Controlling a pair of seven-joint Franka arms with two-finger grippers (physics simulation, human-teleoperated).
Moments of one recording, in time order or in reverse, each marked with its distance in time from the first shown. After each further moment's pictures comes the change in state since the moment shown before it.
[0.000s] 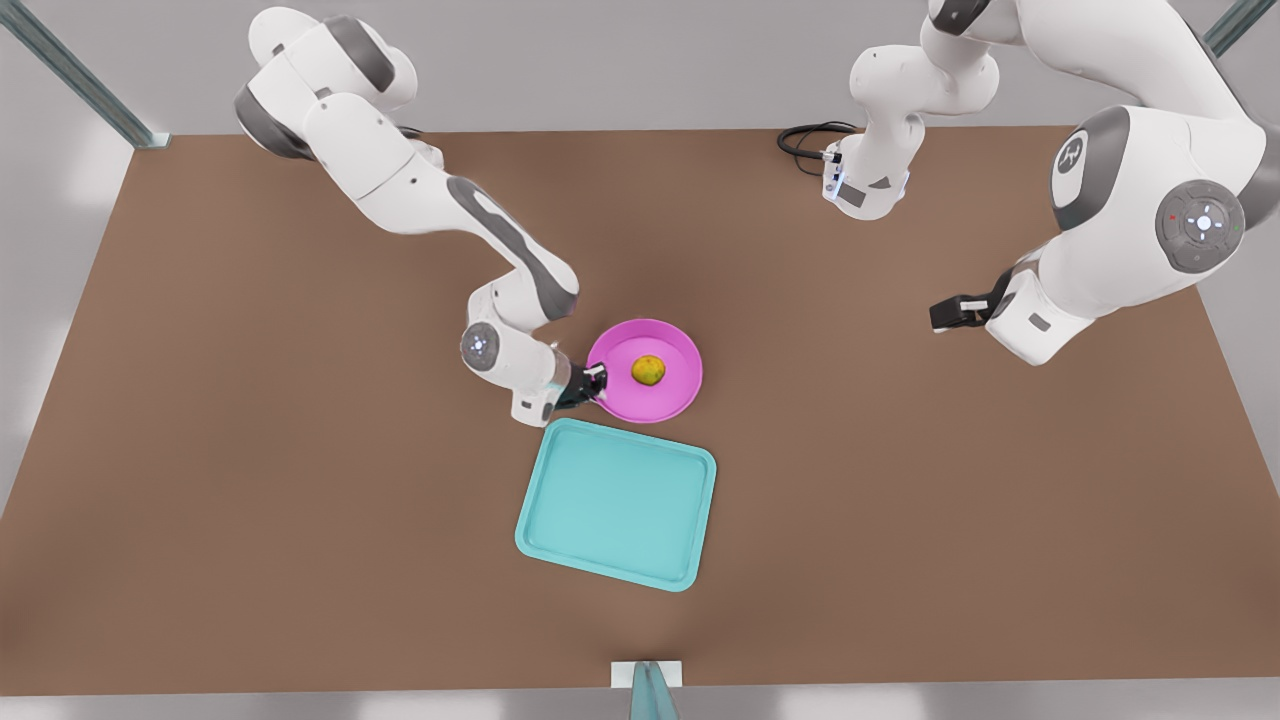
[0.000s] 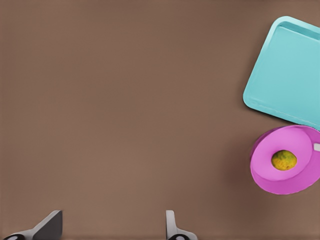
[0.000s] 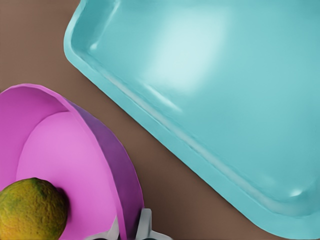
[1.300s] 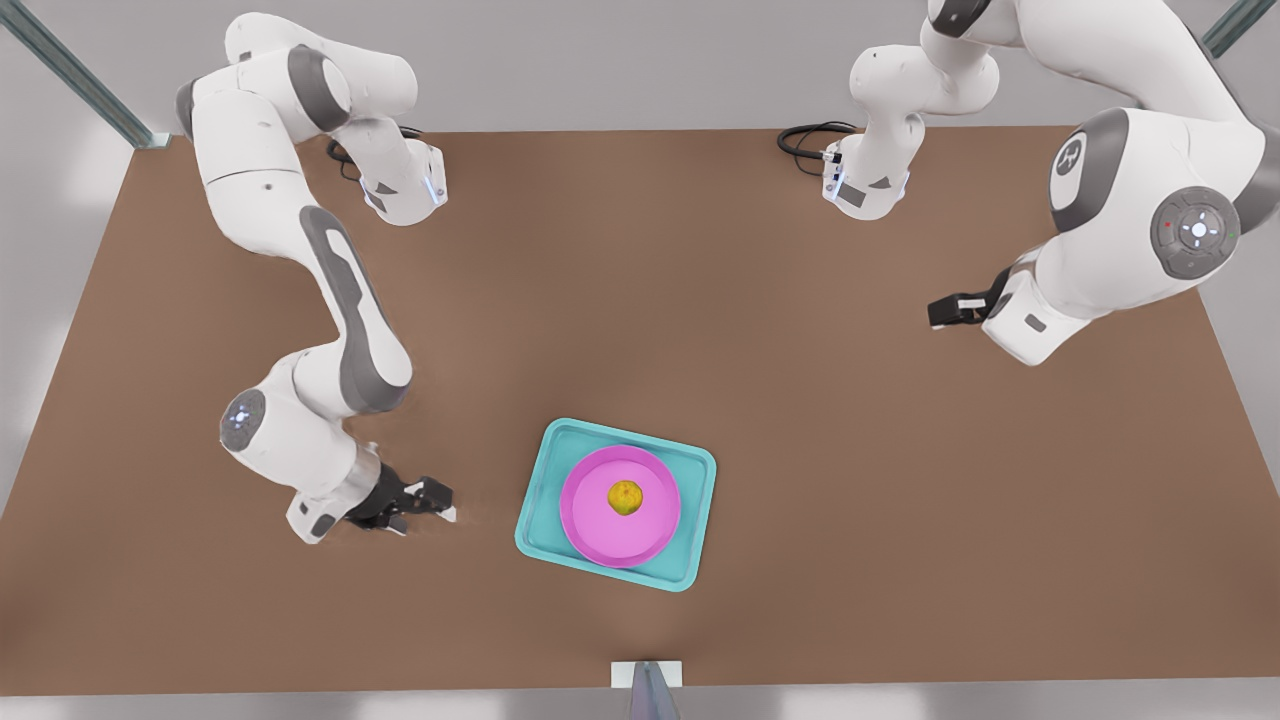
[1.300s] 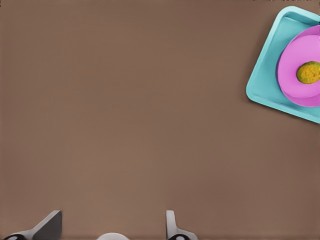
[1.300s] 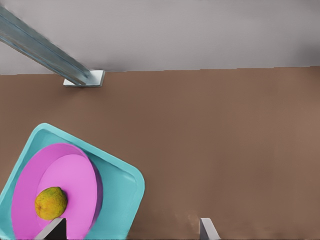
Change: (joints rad) left arm 0.000 0.005 -0.003 0.012 0.001 -0.035 -0.003; right arm -0.208 -0.087 -0.288 0.474 -0.218 -0.436 0.064
